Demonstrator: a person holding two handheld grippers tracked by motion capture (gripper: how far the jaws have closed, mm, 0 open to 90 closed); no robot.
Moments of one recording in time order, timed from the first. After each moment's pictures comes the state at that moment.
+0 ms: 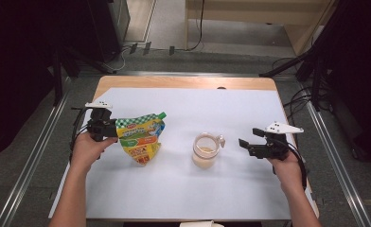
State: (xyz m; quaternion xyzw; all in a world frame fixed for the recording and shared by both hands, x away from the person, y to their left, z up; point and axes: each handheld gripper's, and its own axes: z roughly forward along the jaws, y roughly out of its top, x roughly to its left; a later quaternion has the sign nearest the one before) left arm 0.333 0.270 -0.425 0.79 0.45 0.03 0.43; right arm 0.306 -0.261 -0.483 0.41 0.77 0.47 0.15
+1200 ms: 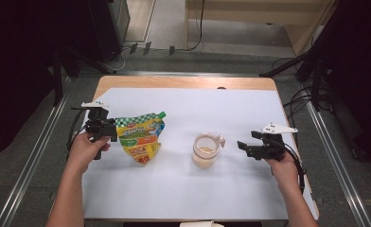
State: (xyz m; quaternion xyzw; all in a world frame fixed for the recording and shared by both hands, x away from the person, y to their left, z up) left arm 0.333 0.277 -0.429 0.76 0.47 0.03 0.45; right arm 0.311 -0.257 -0.497 0.42 0.78 0.44 0.14
